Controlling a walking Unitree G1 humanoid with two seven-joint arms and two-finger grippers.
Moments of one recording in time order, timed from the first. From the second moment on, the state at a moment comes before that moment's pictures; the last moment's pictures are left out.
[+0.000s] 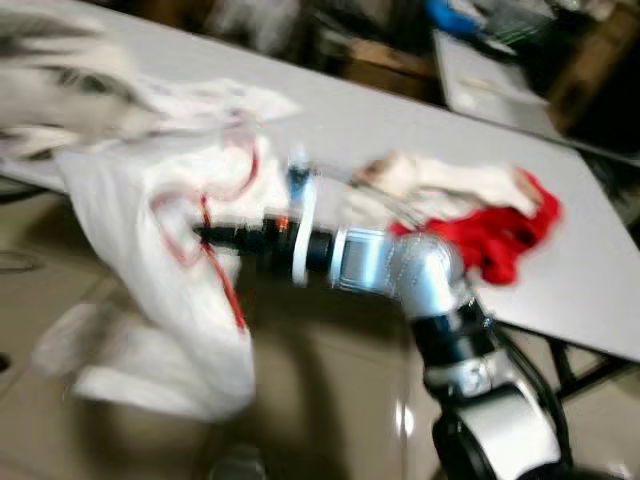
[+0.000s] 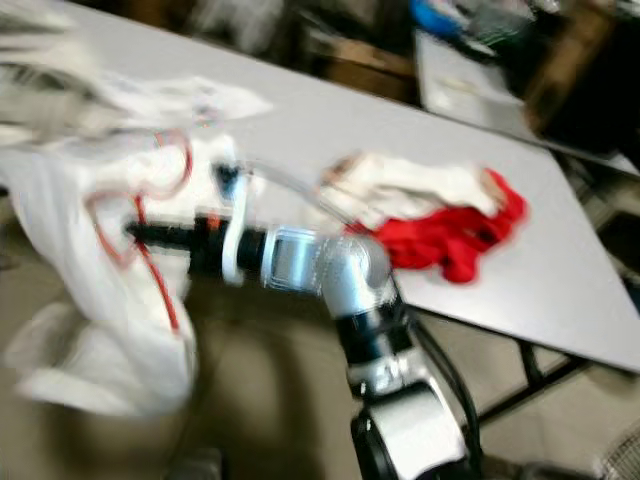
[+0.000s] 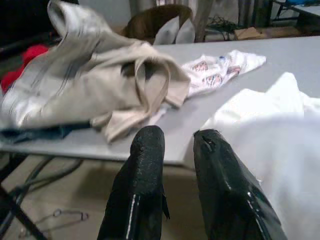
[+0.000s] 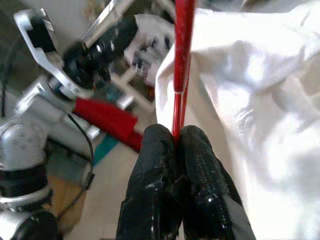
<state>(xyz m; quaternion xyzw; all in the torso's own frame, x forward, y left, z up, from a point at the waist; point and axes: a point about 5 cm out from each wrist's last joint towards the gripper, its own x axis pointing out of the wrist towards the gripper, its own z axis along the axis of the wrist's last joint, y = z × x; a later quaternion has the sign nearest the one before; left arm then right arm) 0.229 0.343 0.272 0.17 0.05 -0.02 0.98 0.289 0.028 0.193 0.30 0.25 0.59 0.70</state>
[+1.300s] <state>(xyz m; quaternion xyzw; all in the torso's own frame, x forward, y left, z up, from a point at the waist) 0.221 0.204 0.129 0.08 0.10 -0.19 0.97 0.279 -0.076 0.059 0.21 0.25 0.28 0.90</state>
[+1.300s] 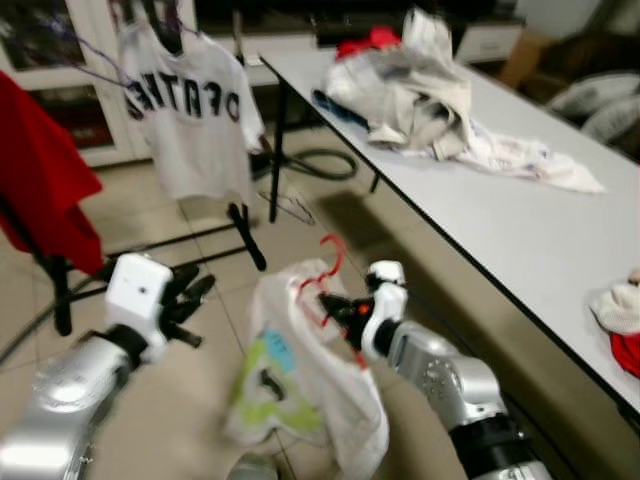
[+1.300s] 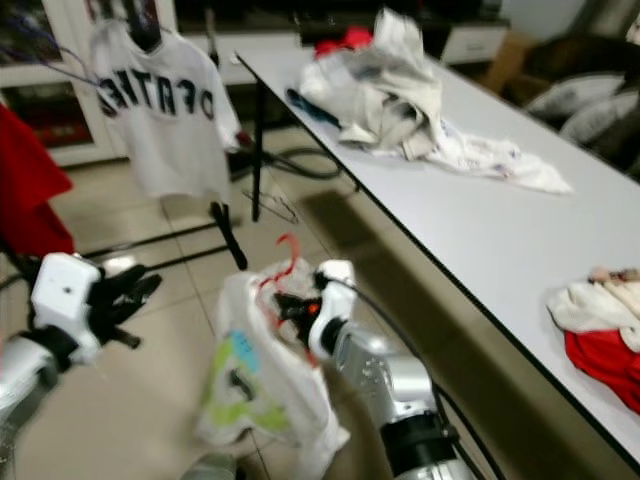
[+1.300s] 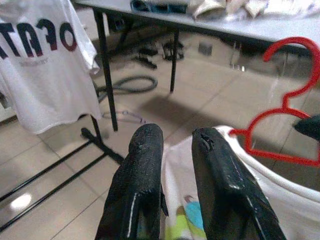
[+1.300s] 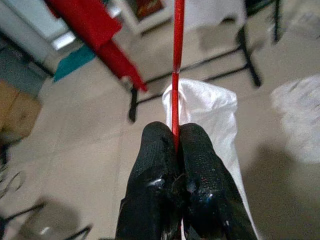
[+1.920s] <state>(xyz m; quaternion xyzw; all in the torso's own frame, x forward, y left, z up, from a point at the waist) 0.234 0.198 0.130 0.09 0.06 -0.14 0.98 0.268 -0.117 0.078 0.17 0.12 0.16 0.96</state>
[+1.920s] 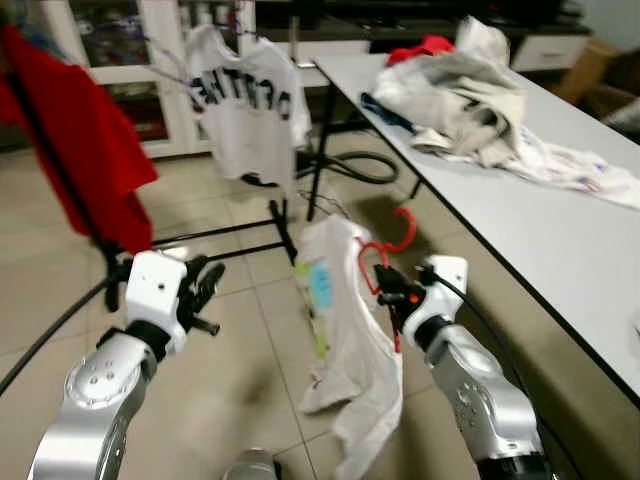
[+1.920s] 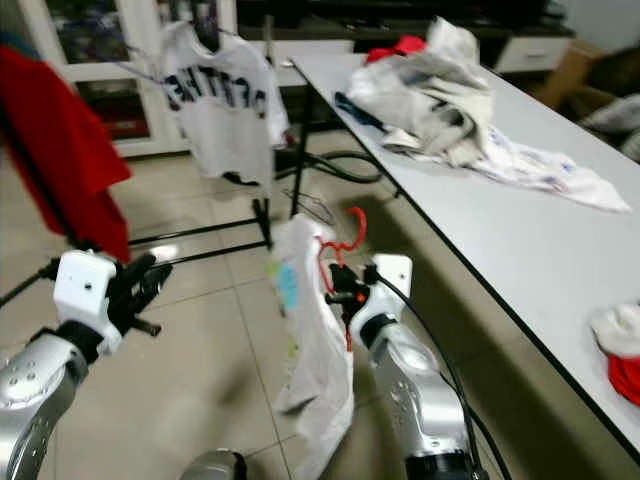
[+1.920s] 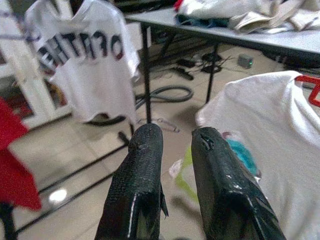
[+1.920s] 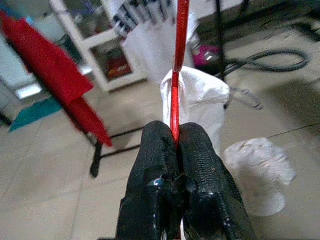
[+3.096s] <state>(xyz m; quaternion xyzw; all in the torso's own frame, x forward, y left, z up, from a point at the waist) 0.241 0.210 0.133 0.10 0.04 -0.11 0.99 0.277 -0.078 0.100 0.18 0.07 0.24 0.95</state>
